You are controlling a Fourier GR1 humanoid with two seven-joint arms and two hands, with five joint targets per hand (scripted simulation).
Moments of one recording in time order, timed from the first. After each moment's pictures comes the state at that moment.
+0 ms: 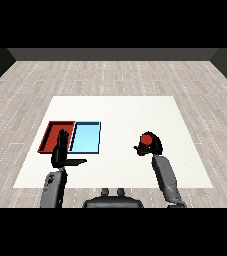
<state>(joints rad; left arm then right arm) 0.03 0.04 0.05 -1.63 0.06 -0.05 -0.38 -0.29 -0.09 -0.08 -1.07 -0.12 0.06 -0.41</state>
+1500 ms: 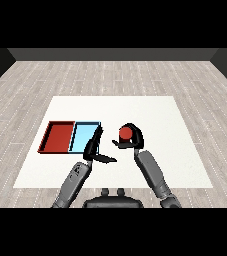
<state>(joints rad) -0.20 0.00 -0.38 -1.49 0.09 0.20 -0.22 -0.39 0.00 0.25 -1.29 -0.17 -0.27 -0.33</state>
